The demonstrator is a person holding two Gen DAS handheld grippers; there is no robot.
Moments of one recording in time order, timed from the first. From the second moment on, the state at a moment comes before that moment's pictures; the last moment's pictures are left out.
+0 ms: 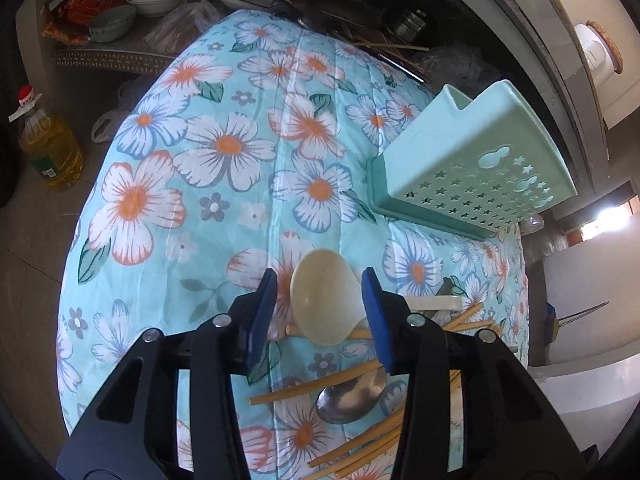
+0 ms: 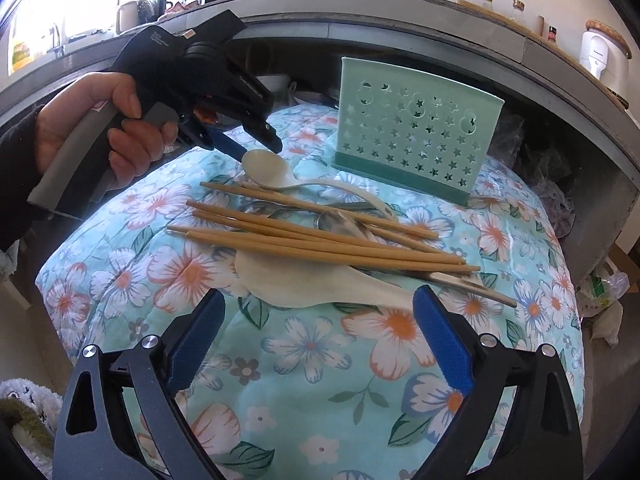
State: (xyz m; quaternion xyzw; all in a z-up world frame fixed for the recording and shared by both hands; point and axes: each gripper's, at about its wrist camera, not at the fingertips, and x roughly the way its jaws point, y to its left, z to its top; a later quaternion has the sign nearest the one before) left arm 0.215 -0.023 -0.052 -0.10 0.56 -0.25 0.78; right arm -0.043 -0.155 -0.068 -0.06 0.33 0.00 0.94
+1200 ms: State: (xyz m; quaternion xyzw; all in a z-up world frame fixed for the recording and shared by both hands) left arm 0.209 -0.001 -0.050 -0.12 0.51 -0.22 0.82; right arm -0.059 -0.117 -0.059 -0.14 0.41 0.07 0.90
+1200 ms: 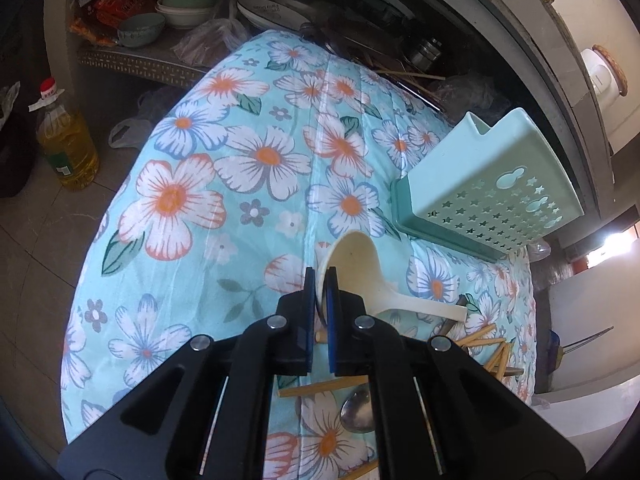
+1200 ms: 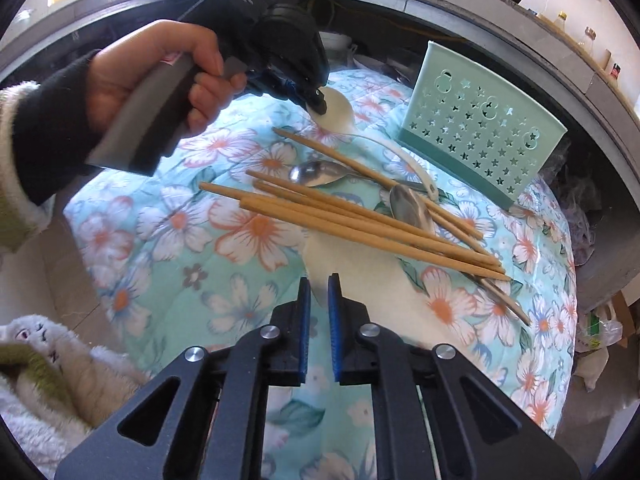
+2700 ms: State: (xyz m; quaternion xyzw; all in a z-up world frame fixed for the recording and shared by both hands) left arm 0.188 -0.159 0.106 0.26 0.19 -0.17 0.93; right arm -0.064 -0.311 0.093 0.22 0.16 0.17 0.95
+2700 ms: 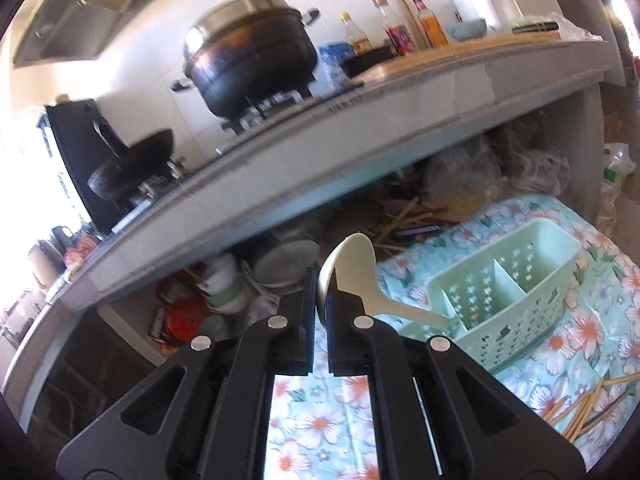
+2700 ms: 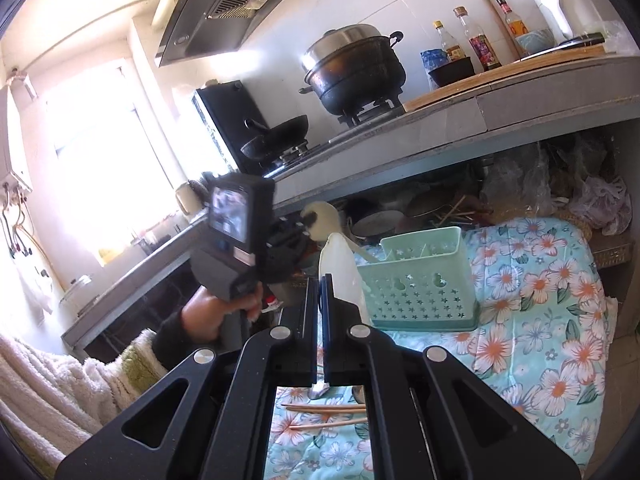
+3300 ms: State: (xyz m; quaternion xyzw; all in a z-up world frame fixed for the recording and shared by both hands) left arm 0.220 -0.109 0.084 0.03 0.29 -0.30 0.91; right arm -0.042 -0.309 0.147 0.25 0.10 0.24 0.93
